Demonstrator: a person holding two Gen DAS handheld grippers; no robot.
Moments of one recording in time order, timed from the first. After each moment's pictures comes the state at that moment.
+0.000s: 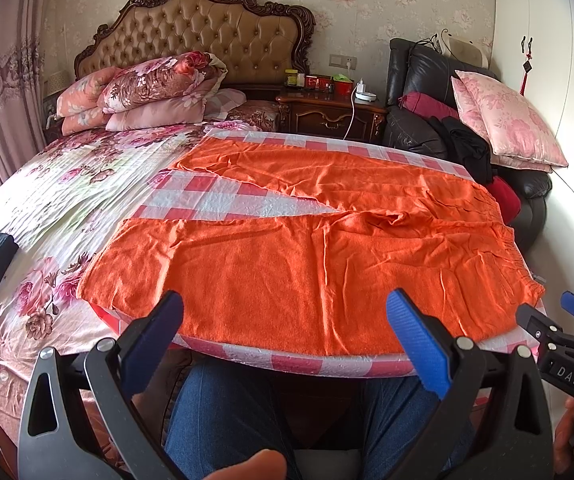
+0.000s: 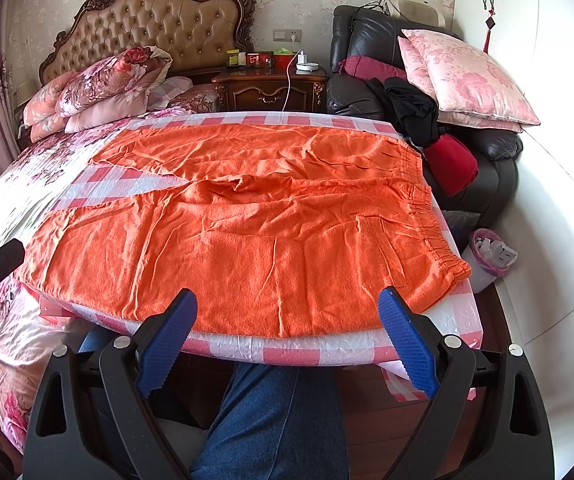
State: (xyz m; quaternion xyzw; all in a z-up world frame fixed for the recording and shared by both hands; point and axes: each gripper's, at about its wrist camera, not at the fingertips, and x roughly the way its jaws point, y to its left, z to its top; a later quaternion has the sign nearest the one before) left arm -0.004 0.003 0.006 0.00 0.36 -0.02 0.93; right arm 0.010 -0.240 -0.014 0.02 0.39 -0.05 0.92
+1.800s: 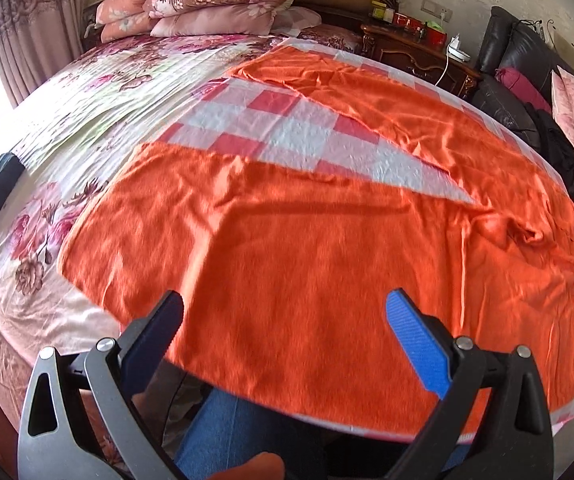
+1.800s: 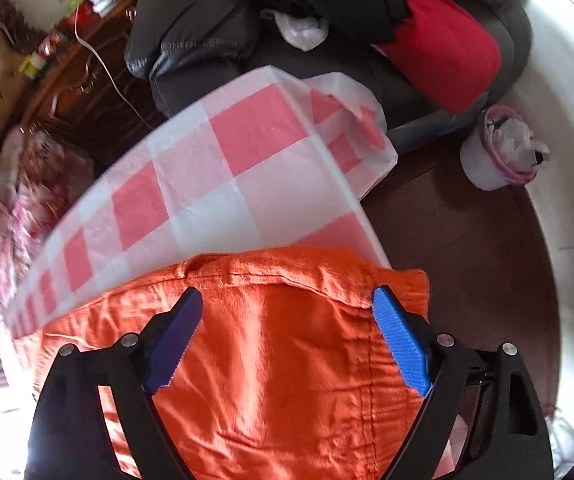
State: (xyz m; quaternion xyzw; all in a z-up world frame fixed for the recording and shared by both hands) left arm 0.141 0.099 -0.088 -0.08 0.49 0.09 0.87; right arm 0.475 -0.515 -0.112 0.23 0.61 -0.17 0.74
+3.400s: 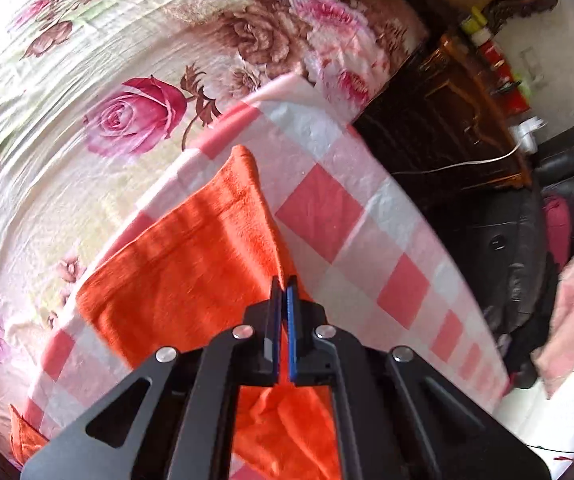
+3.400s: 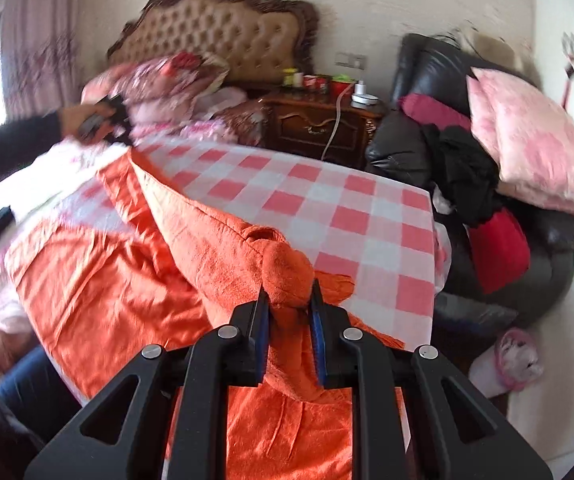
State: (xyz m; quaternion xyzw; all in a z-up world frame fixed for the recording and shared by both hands) left arm 0.582 0.206 -0.087 -0.30 0.59 0.07 0.74; right arm 0.168 -0.376 -0.005 -0.02 0.34 0.09 0.94
